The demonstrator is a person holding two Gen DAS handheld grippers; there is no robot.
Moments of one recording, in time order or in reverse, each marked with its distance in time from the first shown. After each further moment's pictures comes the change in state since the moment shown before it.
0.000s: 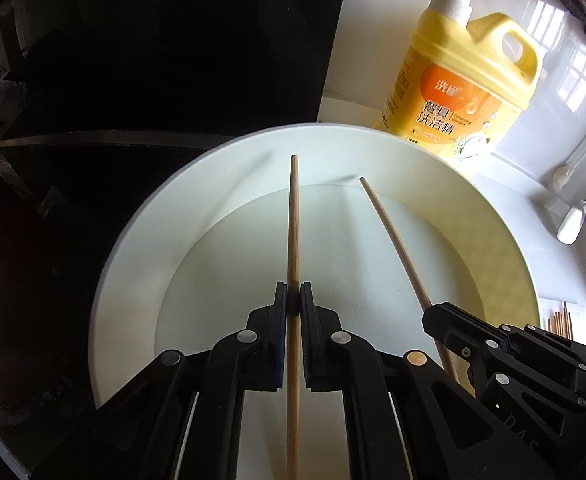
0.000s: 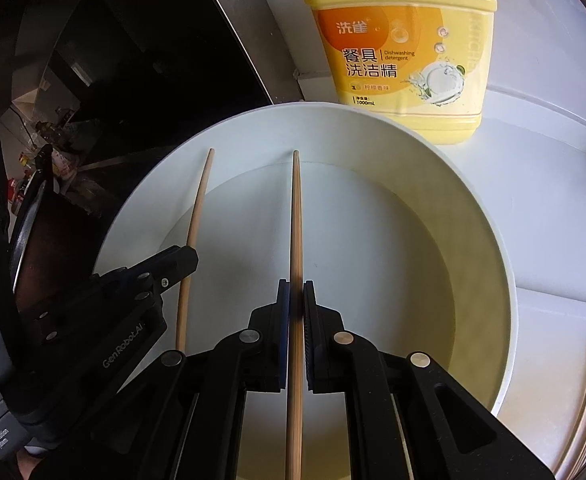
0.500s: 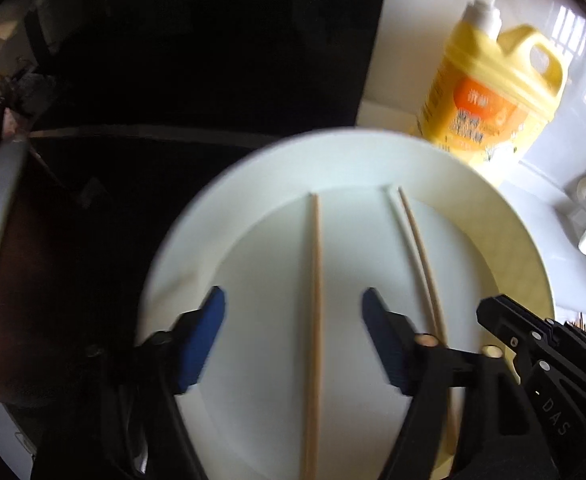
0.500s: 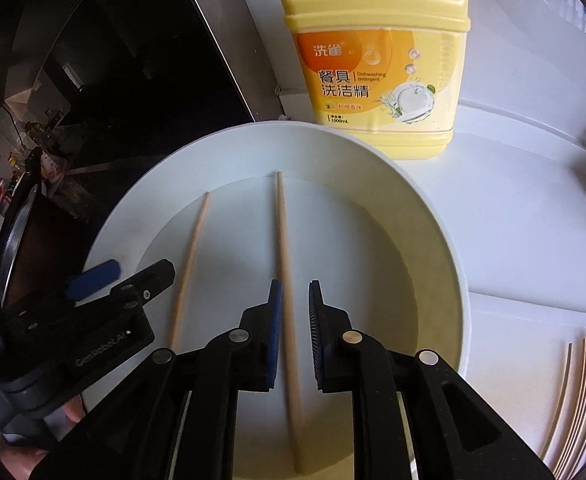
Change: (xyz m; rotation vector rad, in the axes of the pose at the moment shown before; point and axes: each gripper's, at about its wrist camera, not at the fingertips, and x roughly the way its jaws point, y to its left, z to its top) left arm -0.025 0.012 -0.007 -0.048 -0.029 0.112; right arm -0.023 -0.007 -0.001 -0.013 -0.054 -0.061
